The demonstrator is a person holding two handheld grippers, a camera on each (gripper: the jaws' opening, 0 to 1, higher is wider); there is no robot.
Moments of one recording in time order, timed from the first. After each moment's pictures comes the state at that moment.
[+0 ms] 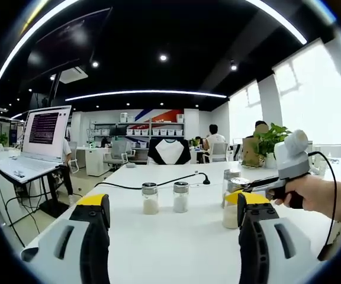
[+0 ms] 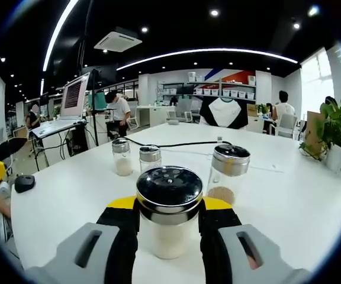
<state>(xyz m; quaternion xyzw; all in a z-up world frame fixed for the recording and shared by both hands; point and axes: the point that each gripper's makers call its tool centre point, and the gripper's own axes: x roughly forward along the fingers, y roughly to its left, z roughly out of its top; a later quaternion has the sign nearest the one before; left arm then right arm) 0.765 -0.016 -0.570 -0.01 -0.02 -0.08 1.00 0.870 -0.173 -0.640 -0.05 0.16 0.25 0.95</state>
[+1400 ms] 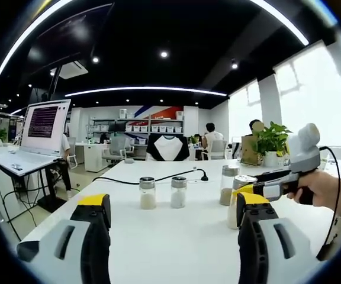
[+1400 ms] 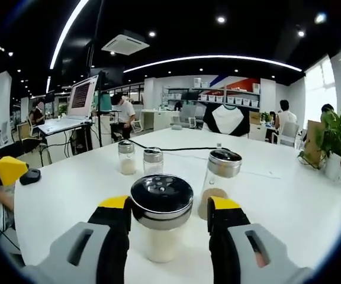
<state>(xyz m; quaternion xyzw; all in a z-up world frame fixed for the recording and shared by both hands) 0.766 -0.020 -0.581 -0.02 -0.01 -0.09 1.00 0.862 -0.189 -0.629 -0.07 0.13 0.27 0.95</state>
